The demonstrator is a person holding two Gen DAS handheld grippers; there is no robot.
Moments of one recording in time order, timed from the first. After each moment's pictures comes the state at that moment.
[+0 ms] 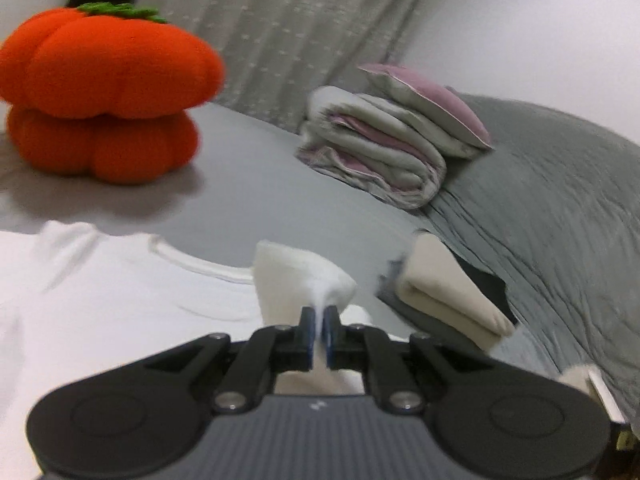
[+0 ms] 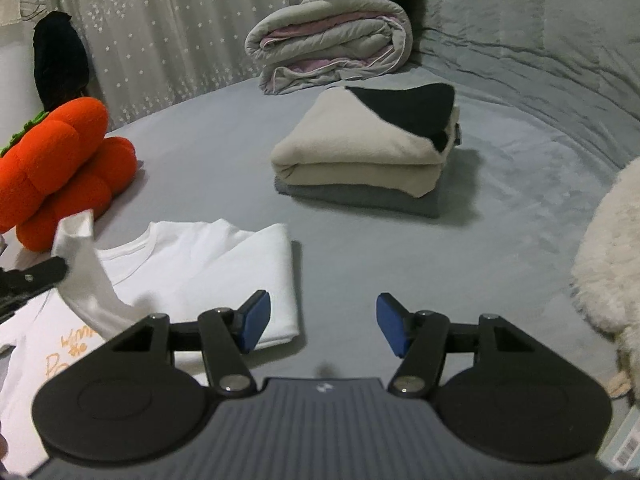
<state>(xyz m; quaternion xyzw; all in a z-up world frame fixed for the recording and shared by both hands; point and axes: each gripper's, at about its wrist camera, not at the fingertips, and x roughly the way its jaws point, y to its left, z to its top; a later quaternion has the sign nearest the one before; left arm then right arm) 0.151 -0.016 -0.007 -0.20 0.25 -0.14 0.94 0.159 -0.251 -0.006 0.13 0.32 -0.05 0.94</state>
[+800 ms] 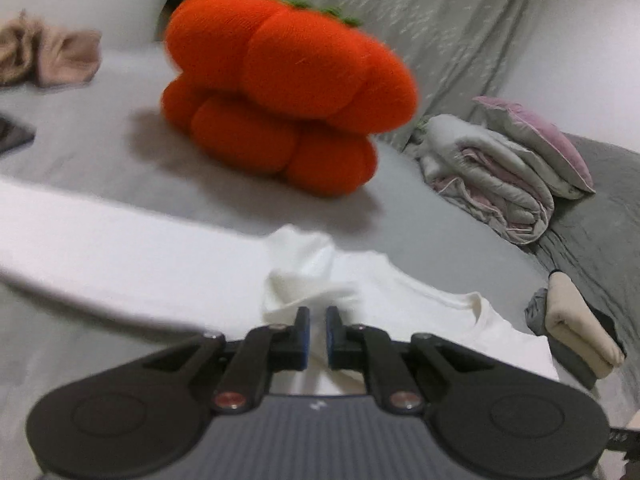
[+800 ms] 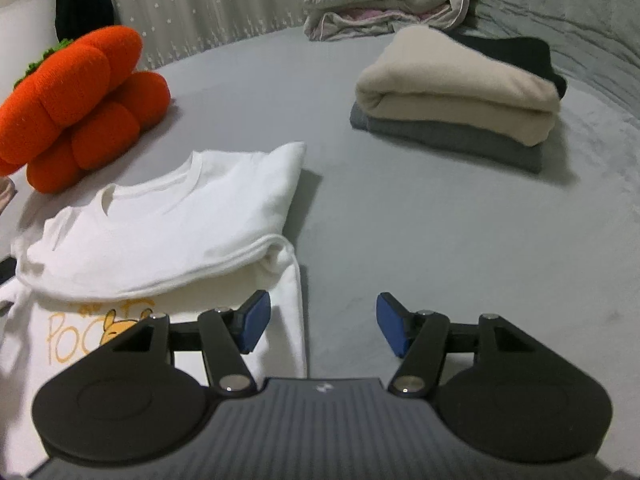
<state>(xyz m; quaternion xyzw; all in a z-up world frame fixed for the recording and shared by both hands) 0.145 0.139 -0.061 -0.25 0.26 -0.02 0.93 0.194 -0.186 -0.042 0.09 0.38 -0.02 0.92</state>
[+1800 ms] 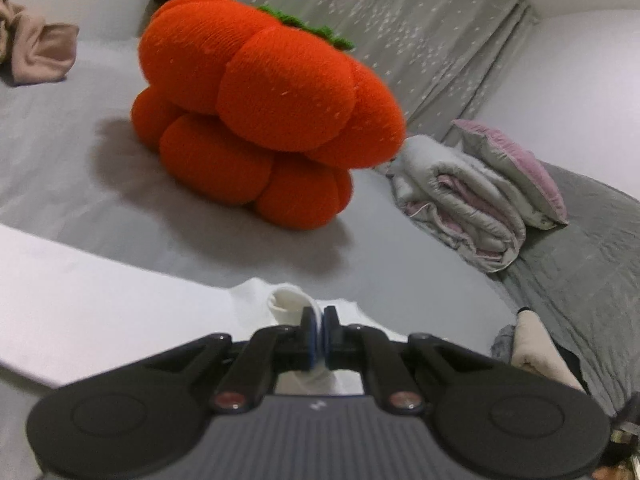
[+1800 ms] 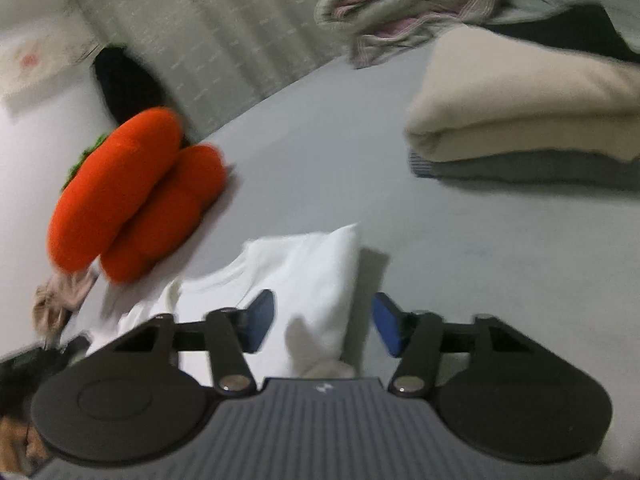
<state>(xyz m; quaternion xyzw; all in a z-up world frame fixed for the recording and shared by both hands) 0.172 0.147 -0.040 -0.27 0.22 -0.07 0.94 0.264 -0.229 -0.050 0.27 0.31 0.09 0.91</state>
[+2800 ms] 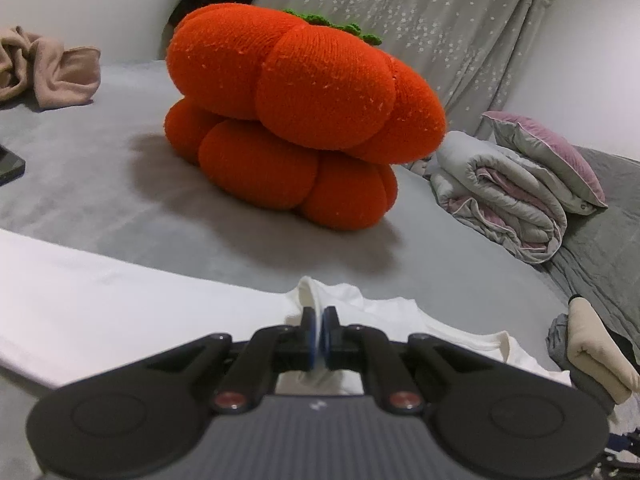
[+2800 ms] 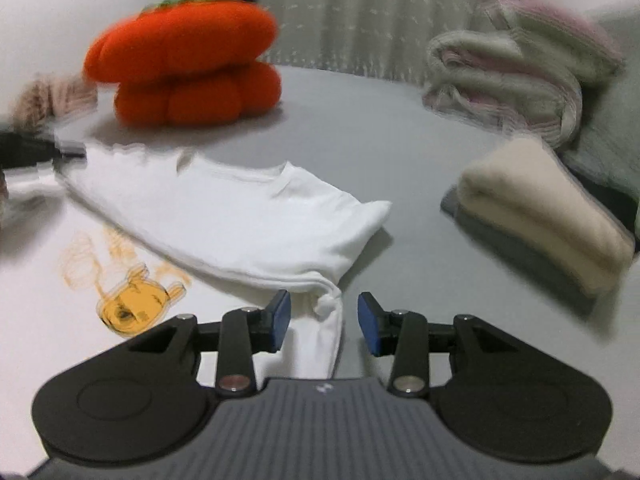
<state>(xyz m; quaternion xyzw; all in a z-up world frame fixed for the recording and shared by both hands) 0.177 0.152 -0.052 -0.21 0.23 0.00 0.95 0.197 -0.153 -0.052 -0.14 0.28 0.11 0.94</state>
